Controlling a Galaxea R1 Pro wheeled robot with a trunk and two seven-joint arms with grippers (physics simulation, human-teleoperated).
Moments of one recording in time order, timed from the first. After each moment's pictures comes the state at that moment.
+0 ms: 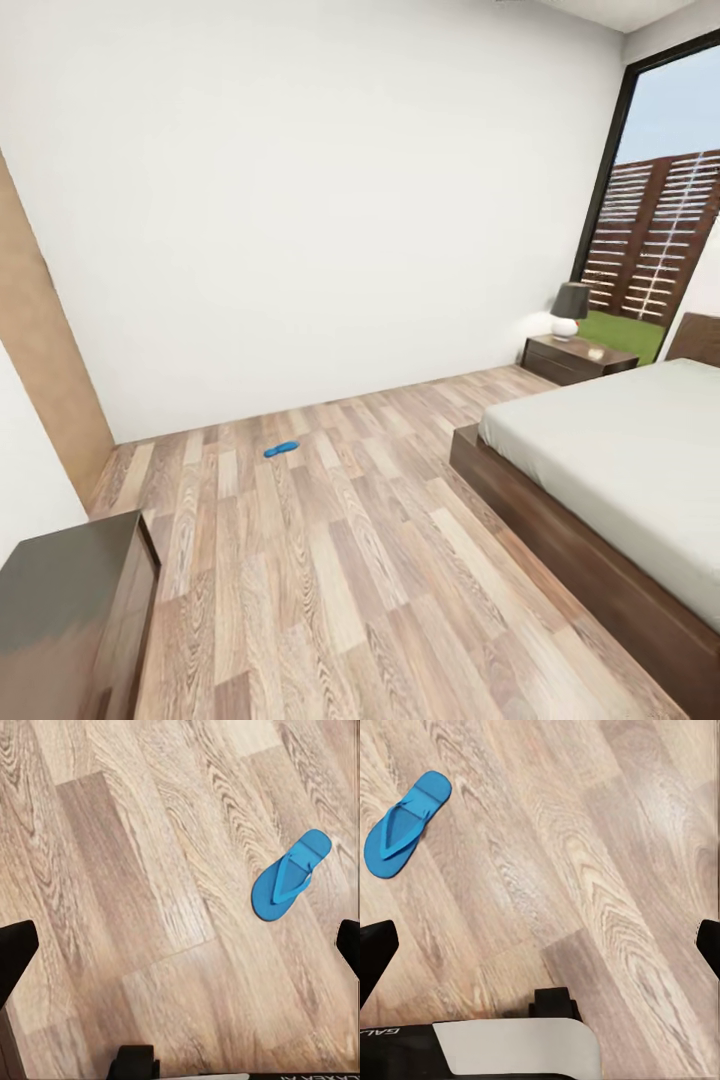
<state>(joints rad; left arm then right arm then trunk) 0.00 -0.05 0.02 -0.63 -0.01 -0.02 0.00 -0.01 0.00 -0.09 -0.51 0.01 -0.02 0.00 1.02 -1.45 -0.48</state>
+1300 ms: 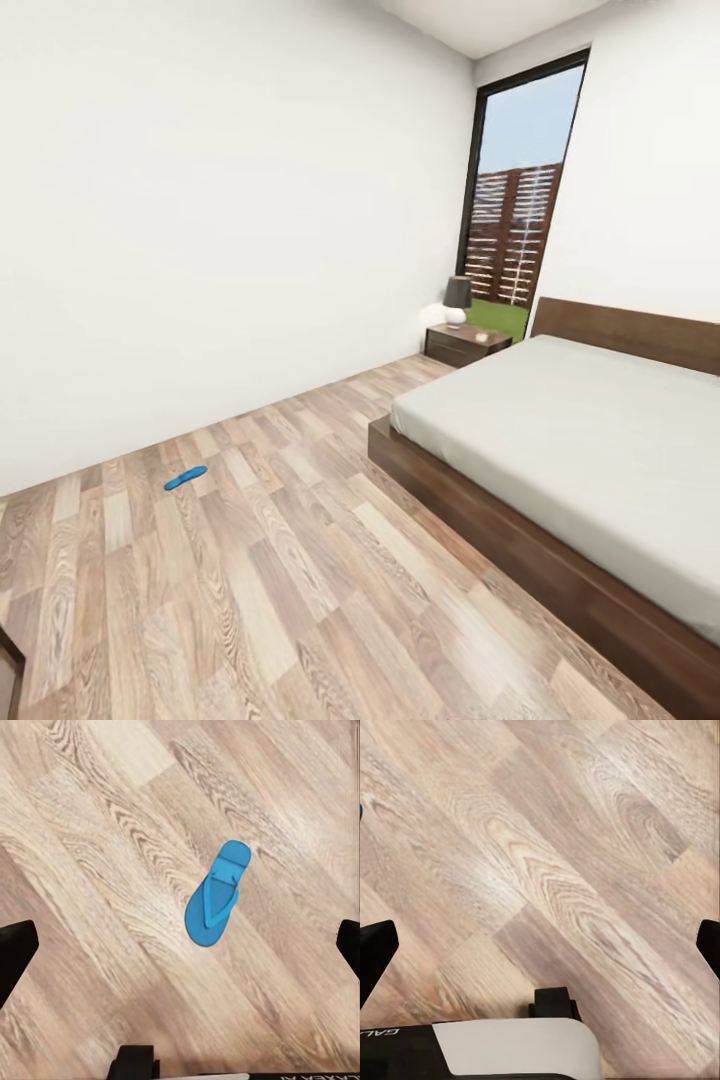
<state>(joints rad) 0.00 -0.05 0.02 -0.63 -0.01 -0.02 0.00 -0.01 0.00 -0.09 -0.51 0.00 -0.02 0.00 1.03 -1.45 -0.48</state>
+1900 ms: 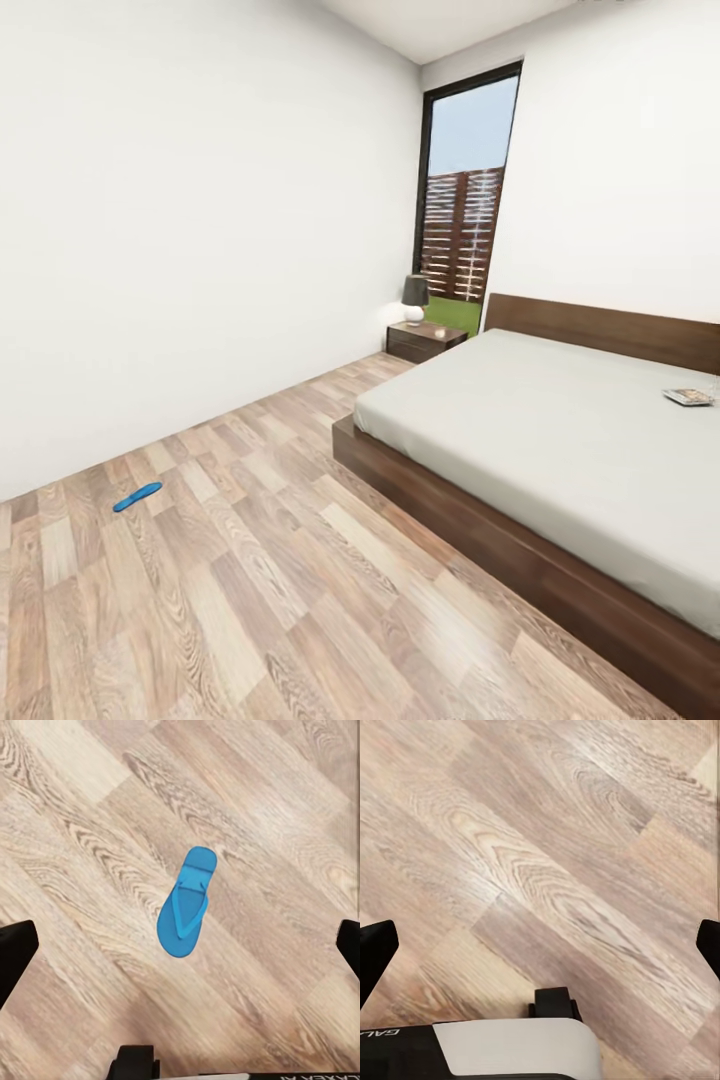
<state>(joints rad) 0.00 -0.05 0.02 -0.63 -0.01 -0.02 0.00 -0.01 0.00 -0.09 -0.51 0.00 -0.02 0.00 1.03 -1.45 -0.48</state>
